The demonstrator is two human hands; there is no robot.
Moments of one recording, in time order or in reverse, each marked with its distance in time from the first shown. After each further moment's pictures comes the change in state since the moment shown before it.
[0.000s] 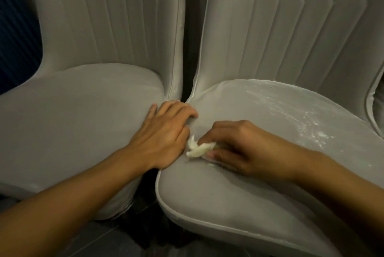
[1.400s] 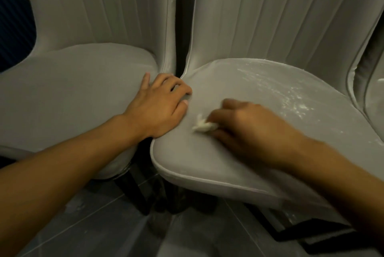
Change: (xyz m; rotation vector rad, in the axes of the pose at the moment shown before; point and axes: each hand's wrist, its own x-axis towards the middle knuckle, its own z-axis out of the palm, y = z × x) left_hand -0.002 0.015 -0.011 0.264 -0.026 0.025; right_hand -0.040 -0.035 0.000 -0.200 0.076 0.190
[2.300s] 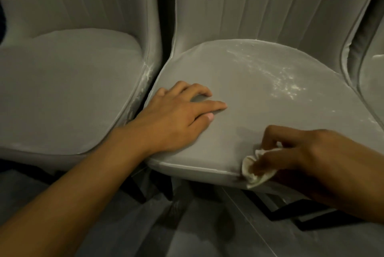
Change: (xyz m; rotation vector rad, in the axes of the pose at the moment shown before) left_hand -0.014 0.070 -0.003 -0.105 -0.222 0.137; right_hand -0.104 0.020 -0.025 0.054 -0.214 -0.038
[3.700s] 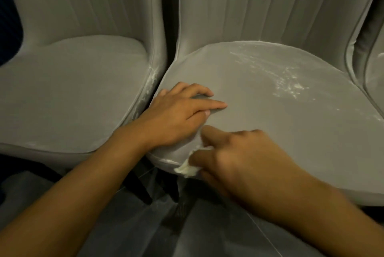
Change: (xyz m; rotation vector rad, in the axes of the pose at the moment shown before) left_hand -0.001 -0.007 -0.001 -0.176 0.025 -0.009; right_hand 0.062 -0.060 0.041 -0.247 0.246 -0.049
